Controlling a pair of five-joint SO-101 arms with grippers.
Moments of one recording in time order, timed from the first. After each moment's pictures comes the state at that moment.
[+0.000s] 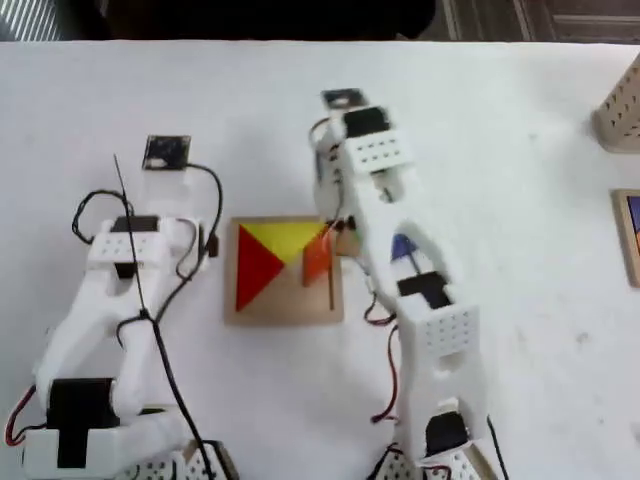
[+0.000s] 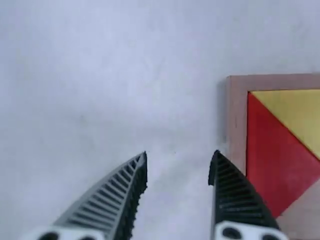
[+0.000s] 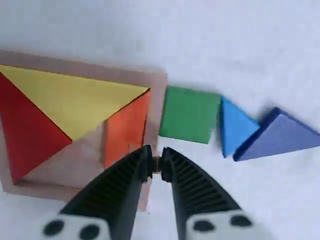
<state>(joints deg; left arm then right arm) -7.5 -9.9 43.3 46.6 -1.2 -22.3 34.6 -31.2 95.2 -3.3</state>
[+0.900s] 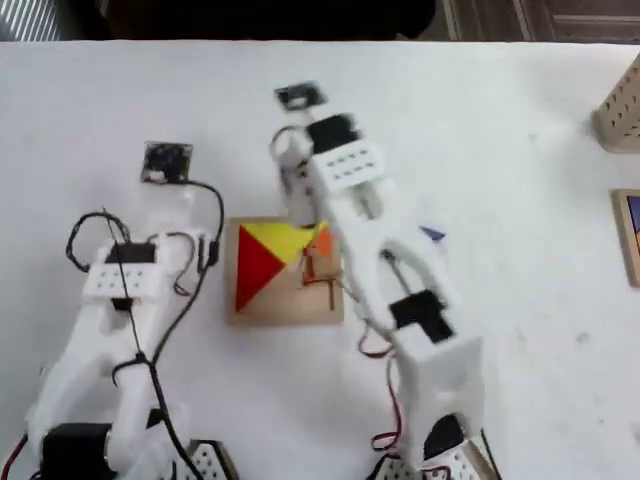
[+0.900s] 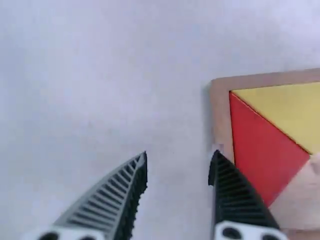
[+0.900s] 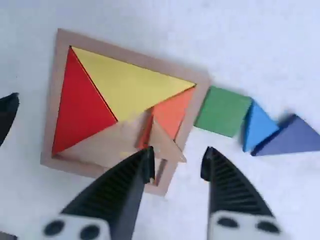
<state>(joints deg) -5.8 -22.9 54.2 41.2 -4.2 -26.5 22.9 -27.9 97.0 -1.6</state>
